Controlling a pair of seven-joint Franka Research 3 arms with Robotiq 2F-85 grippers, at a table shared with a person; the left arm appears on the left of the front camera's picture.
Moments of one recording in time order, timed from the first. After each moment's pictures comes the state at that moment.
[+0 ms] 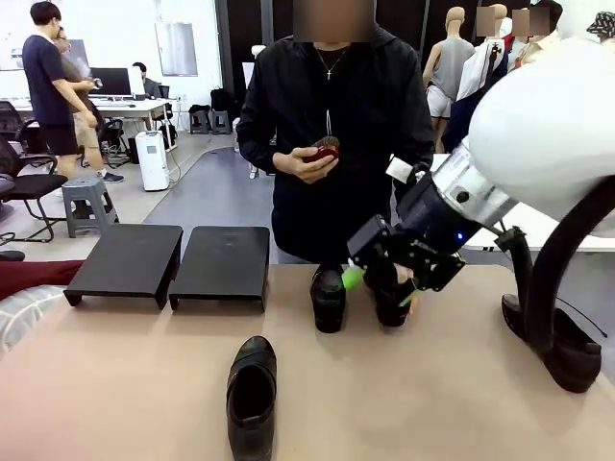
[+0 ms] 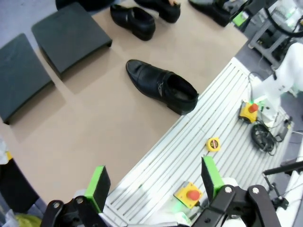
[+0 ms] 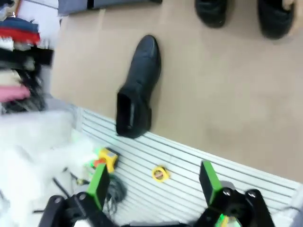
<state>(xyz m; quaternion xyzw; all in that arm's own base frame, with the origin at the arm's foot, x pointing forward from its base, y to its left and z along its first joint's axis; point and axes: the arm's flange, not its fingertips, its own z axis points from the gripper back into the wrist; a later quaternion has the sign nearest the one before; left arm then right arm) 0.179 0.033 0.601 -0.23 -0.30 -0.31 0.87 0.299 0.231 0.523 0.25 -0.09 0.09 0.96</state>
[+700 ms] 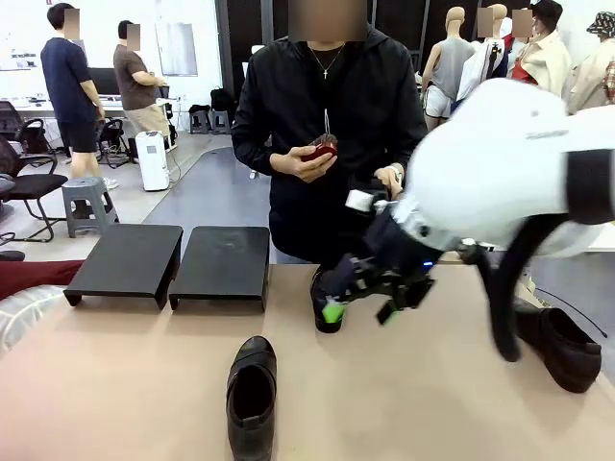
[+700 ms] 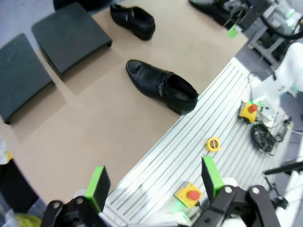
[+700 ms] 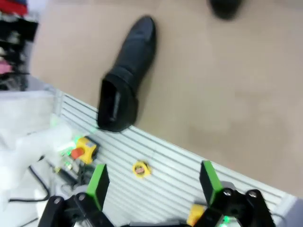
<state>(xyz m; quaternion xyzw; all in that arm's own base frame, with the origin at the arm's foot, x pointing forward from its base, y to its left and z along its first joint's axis) 0.179 0.033 0.601 -0.23 -0.30 -0.31 0.87 0.301 0.226 0.501 0.22 -0.08 0.13 0.96</state>
